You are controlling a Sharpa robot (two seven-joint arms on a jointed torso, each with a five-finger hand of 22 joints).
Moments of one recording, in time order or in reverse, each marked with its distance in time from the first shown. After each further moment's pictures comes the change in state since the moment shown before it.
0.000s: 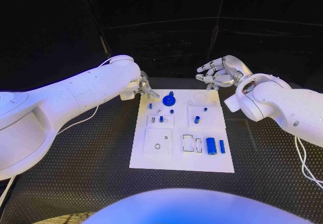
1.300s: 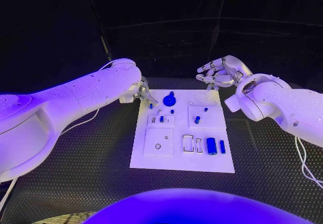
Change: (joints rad) left arm -0.016 0.007 -0.004 -0.009 -0.023 0.082 -0.003; left_hand 0.032 0.032 -0.015 -0.003 0.000 0.039 -0.007 -0.008 -0.021 -0.012 0.002 -0.004 -0.005 0.000 0.000 0.000 0.000 0.000 0.000 0.000 -0.004 0.003; right arm 0.000 0.004 0.000 -0.008 0.000 0.004 0.000; right_hand 0.000 0.000 0.000 0.000 0.009 0.000 0.000 0.004 0.000 0.000 0.000 0.000 -0.001 0.000 0.000 0.000 0.002 0.000 0.000 0.000 0.000 -0.001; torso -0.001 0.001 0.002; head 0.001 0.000
